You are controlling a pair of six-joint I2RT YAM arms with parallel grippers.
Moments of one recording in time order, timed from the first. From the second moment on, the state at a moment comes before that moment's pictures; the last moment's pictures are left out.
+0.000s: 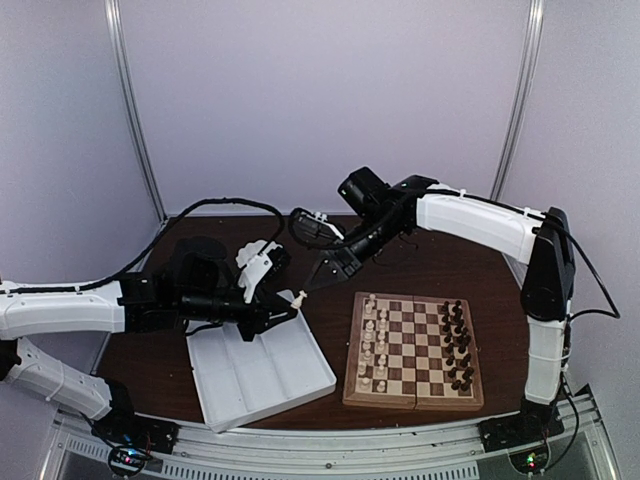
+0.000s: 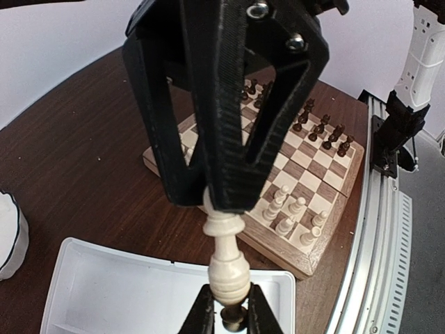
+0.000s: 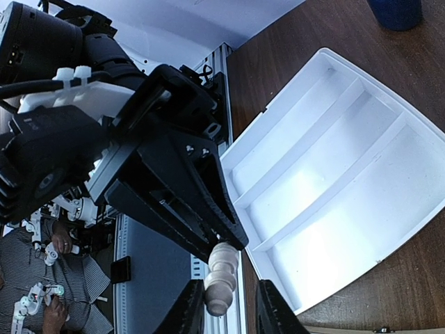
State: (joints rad) left arm -0.98 1.21 0.80 -0.08 0.19 -0.07; right arm 0.78 2.00 1.86 -0.90 -1.01 -0.08
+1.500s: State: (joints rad) left arm -0.98 1.30 0.83 -0.15 0.09 -0.03; right arm 0.69 1.86 1.68 -1.02 -0.22 -0.52
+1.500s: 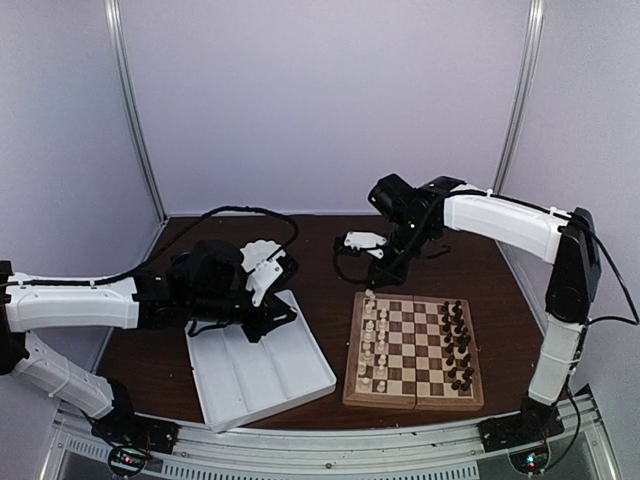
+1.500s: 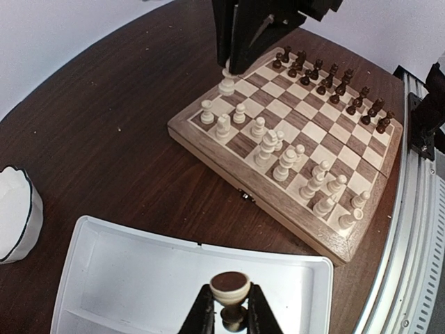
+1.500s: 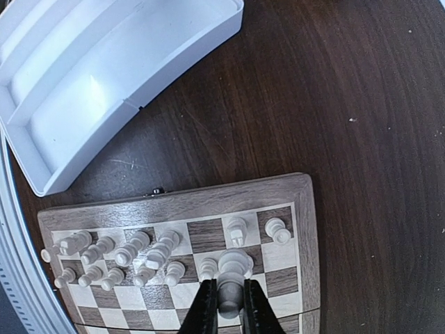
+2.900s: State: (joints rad) left arm -0.98 1.31 0.86 -0.20 0.09 -0.03; right arm 0.77 1.97 1.64 -1.05 -0.14 -0.56
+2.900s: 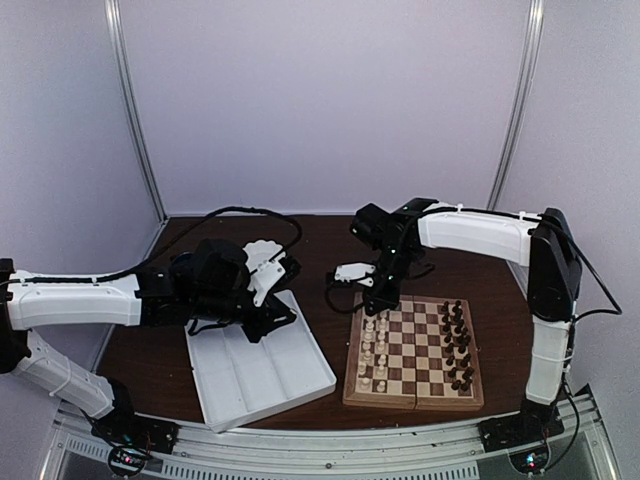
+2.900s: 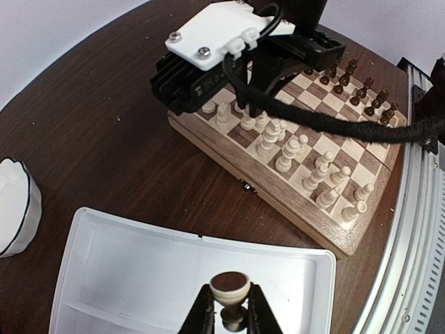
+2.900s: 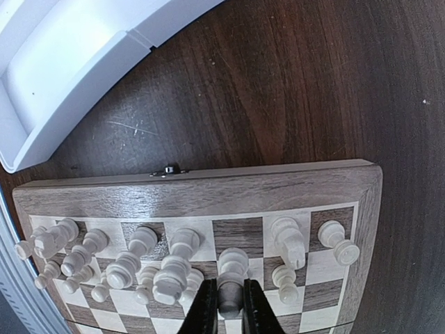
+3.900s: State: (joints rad) left arm -0.98 1.33 0.86 -0.20 0.09 -0.03; right arm 0.77 2.00 1.62 -1.03 -0.15 -0.57
